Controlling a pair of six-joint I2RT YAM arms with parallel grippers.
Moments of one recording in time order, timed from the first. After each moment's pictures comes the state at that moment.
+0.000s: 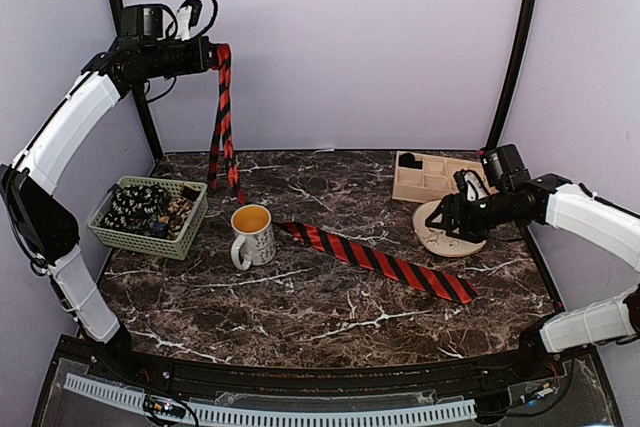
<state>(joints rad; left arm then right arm) -0.28 1.72 2.04 -0.56 0.17 -0.14 0.36 1.17 0.86 -0.56 -0.36 0.56</state>
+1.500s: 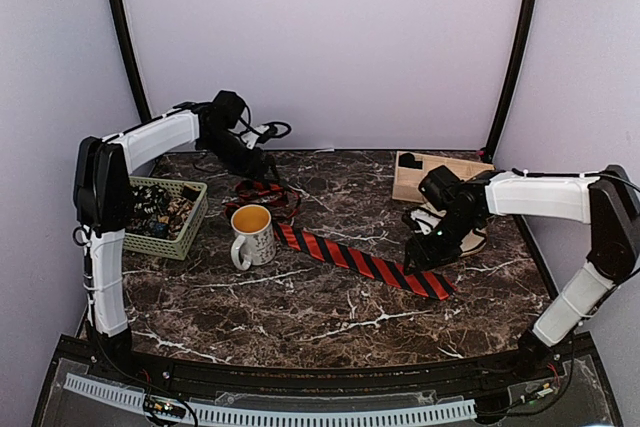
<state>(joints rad) -0.35 2.11 1.93 -0.91 0.39 0.10 0.59 1.59 1.02 -0.78 -0.26 0.22</state>
